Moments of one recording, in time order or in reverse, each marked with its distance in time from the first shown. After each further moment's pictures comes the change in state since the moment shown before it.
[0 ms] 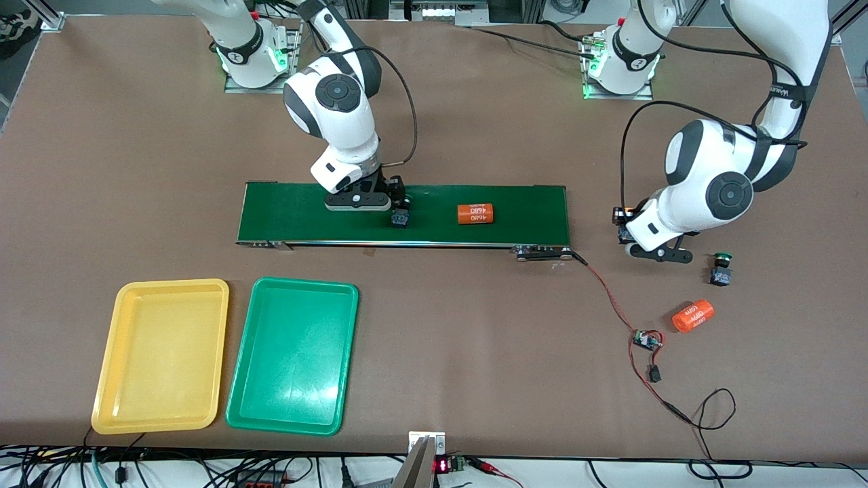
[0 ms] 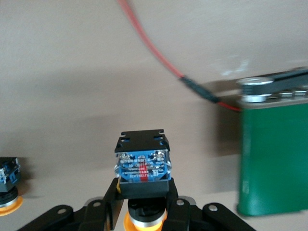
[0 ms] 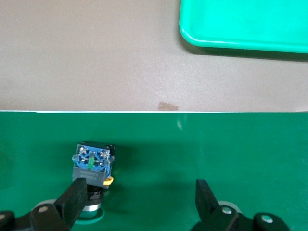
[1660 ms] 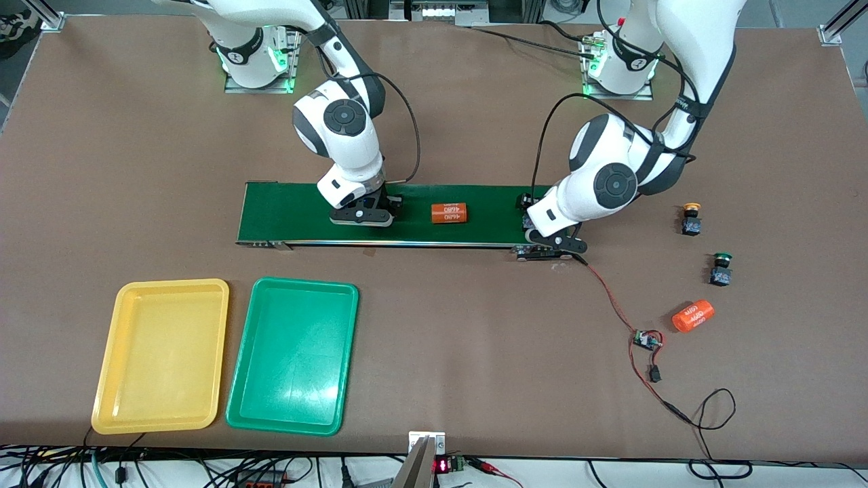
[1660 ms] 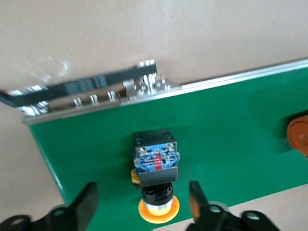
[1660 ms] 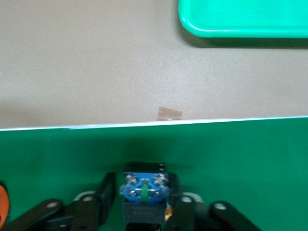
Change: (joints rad) left arm -0.225 0.090 -0.038 0.043 -0.181 0.121 -0.097; right arm -0.012 0.108 -0.001 0.032 0.000 0.076 0.047
